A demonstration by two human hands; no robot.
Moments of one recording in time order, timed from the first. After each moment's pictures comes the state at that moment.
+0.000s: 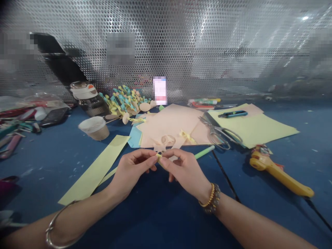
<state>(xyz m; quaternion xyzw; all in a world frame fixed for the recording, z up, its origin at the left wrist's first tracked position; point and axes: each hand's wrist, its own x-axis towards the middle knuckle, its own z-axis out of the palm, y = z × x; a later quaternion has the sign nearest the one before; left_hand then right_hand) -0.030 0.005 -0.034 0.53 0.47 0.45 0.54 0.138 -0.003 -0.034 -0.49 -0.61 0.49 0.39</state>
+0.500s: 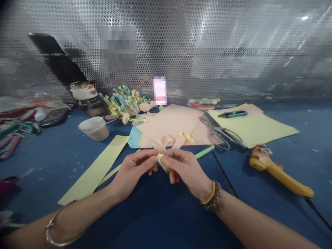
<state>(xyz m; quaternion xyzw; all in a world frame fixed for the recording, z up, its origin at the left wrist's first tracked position) -0.032 0.007 -0.035 0.56 0.39 0.44 0.59 0.136 0.000 -0.035 -0.44 -0.52 0.61 0.41</state>
